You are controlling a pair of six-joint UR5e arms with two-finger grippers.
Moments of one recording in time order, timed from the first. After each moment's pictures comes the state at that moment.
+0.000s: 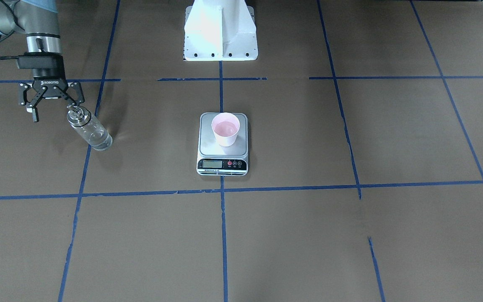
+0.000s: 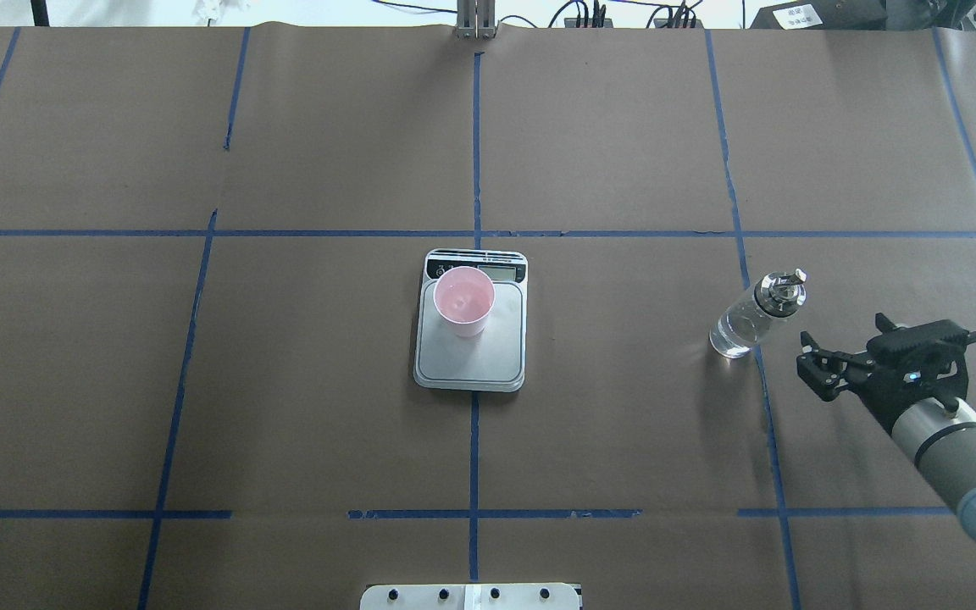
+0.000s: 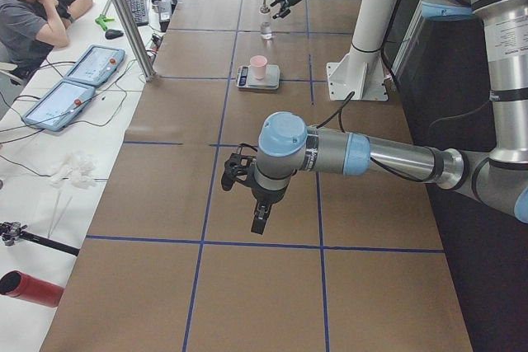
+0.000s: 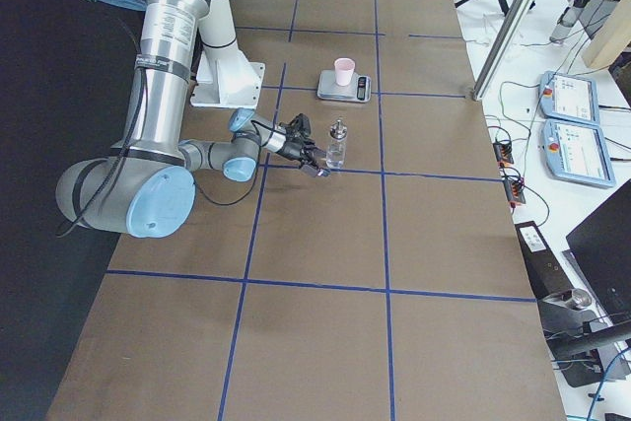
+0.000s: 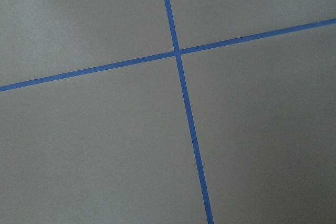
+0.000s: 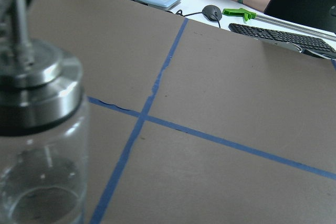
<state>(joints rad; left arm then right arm) -1.69 -1.32 -2.00 -1.50 -2.33 0.21 0.30 -1.90 1.91 -0.64 0.89 1.00</state>
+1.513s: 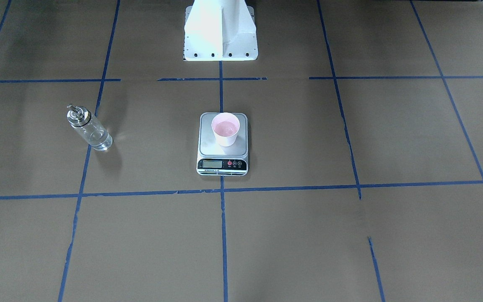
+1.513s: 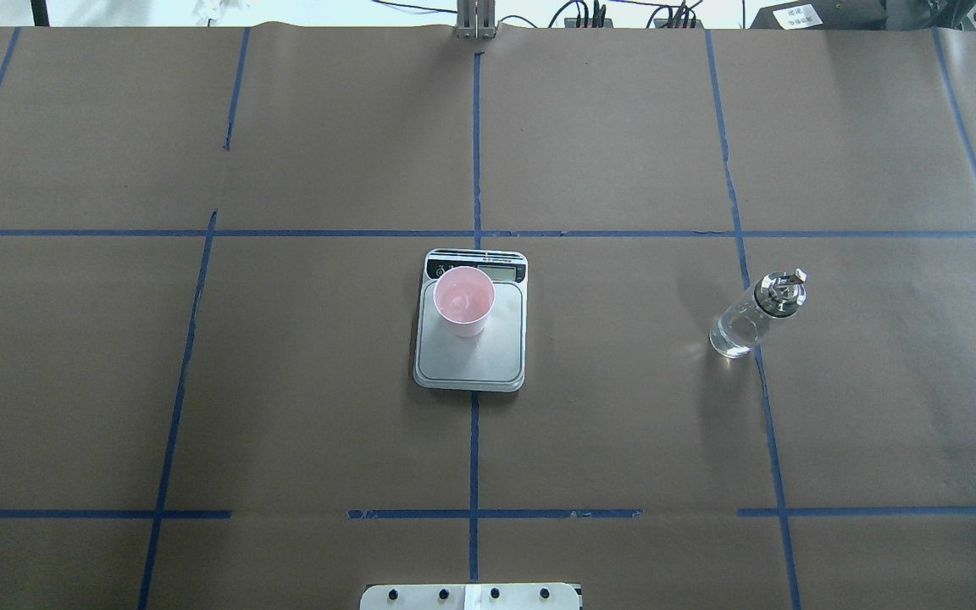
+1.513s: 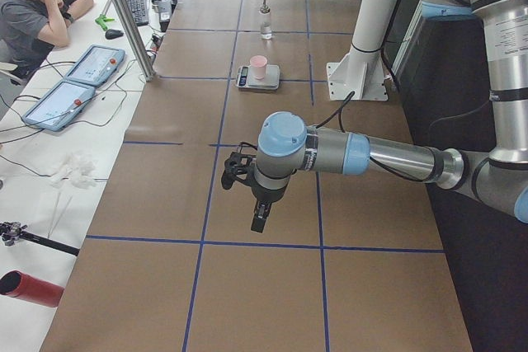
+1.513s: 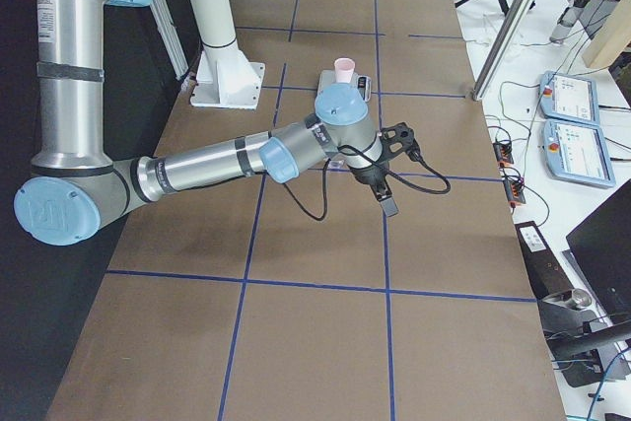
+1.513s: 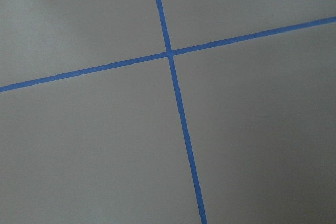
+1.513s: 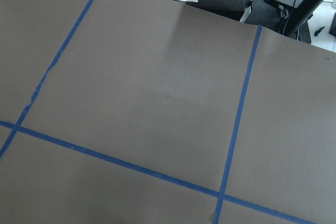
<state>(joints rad) -1.68 -1.32 -2.00 -1.50 -2.34 0.21 1.53 -1.61 1.92 -1.38 2.25 0.10</state>
